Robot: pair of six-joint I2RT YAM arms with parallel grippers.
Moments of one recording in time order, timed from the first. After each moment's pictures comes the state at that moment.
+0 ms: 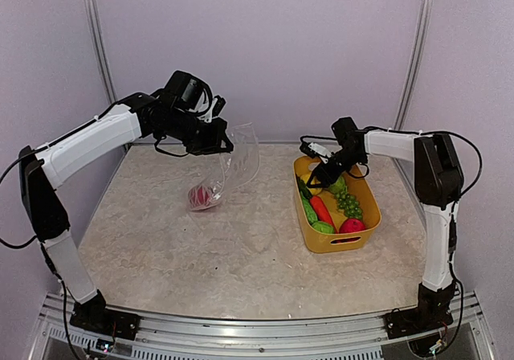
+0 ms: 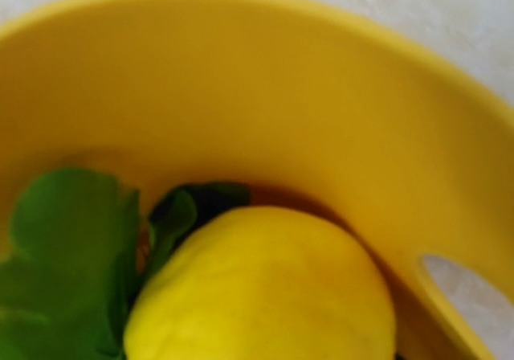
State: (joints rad) left arm -0.65 1.76 1.76 -0.74 0.21 -0.45; right arm 0.33 2.15 1.69 -0.60 -0.44 -0.51
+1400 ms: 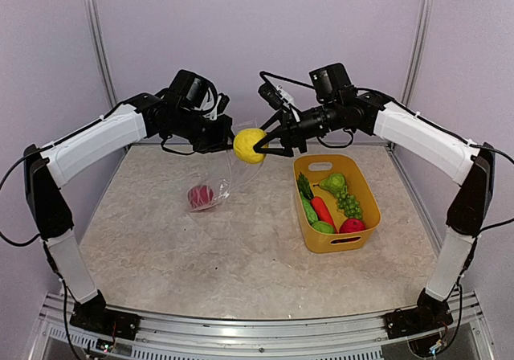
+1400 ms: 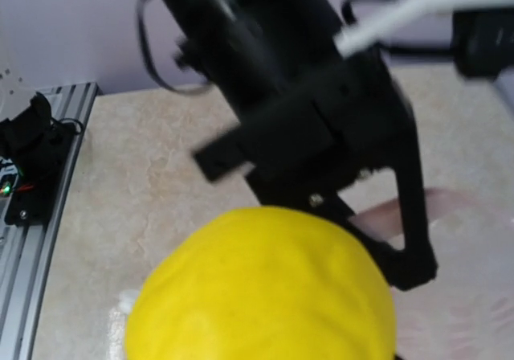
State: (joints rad) left arm -0.66 1.79 1.78 -0.68 0.21 -0.51; right arm 0.68 1.78 1.83 -0.57 -0.75 -0.36
